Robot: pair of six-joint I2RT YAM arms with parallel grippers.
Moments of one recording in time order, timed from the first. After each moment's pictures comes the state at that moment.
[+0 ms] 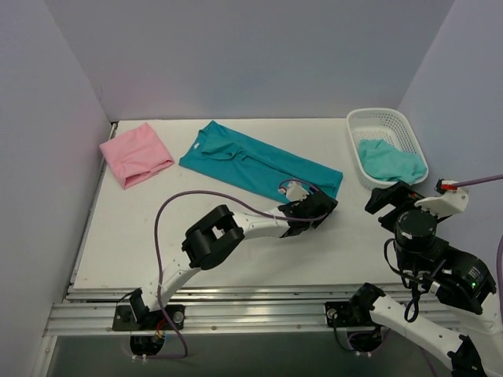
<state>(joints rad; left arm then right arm) -1.10 2.40 1.78 0.01 -0.43 -1.64 0.73 0.60 1.19 -1.00 0.94 0.76</state>
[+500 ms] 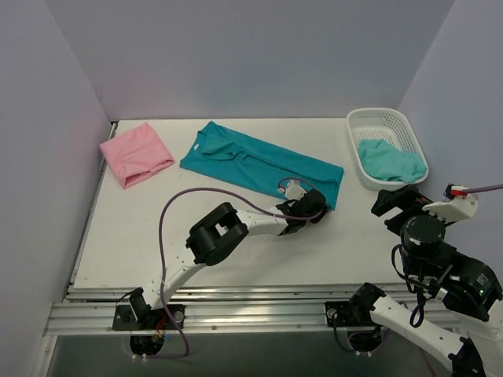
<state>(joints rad) -1.07 2.49 1.81 0.10 -0.34 -1.64 0.73 0.56 1.19 -1.02 0.97 0.76</state>
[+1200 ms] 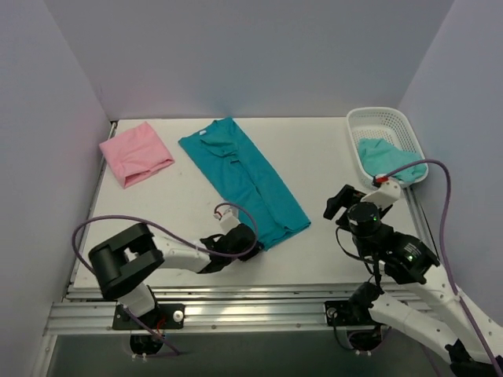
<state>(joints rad) -1.06 1.67 0.65 0.30 -0.30 -1.38 0.73 0.67 0.90 -0.77 0.72 0.78</state>
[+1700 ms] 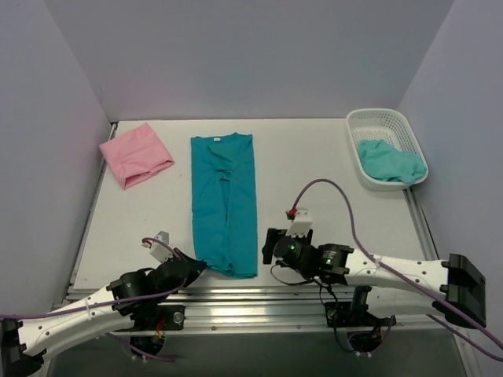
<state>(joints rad) -1.12 0.46 0.26 -0.56 -0.53 -1.52 1.13 1.00 0.62 -0.43 0.56 0.98</state>
